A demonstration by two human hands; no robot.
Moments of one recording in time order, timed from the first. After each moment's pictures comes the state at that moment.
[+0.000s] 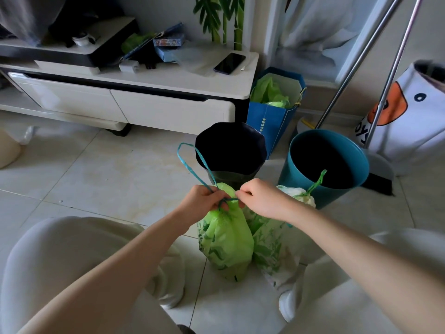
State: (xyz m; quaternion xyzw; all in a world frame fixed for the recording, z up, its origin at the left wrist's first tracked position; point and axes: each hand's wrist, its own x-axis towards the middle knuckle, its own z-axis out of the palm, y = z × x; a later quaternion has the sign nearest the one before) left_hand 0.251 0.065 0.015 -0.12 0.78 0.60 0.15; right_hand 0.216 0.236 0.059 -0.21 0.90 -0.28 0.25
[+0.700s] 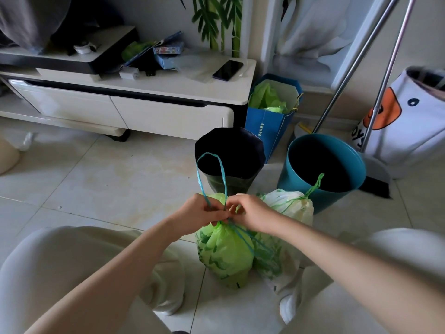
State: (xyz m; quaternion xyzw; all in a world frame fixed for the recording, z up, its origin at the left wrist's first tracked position) left_hand 0.265 0.052 0.026 0.00 0.81 0.54 0.21; right_hand 0.224 0.226 0.020 -0.25 0.86 -0.35 0.26
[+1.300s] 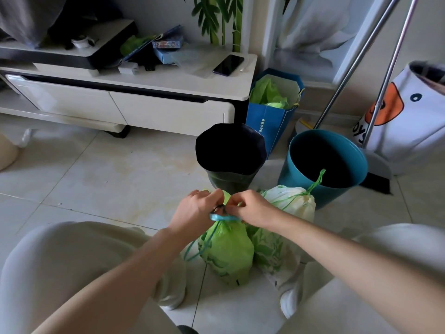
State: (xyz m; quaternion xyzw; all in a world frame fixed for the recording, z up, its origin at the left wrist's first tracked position) left_hand 0.272 0.050 0.001 0.14 0.96 0.23 -0.08; right_hand 0.228 0.220 0.022 -0.17 0.84 -0.42 0.29
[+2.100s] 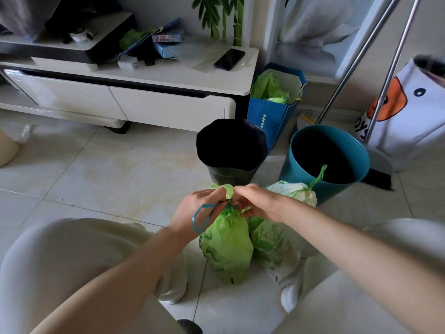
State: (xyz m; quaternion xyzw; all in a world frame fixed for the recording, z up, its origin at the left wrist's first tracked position) left_hand 0.278 0.047 0.002 0.22 0.93 0.28 -0.11; right_hand 0.217 0.219 0.027 -0.02 0.73 -0.52 0.44
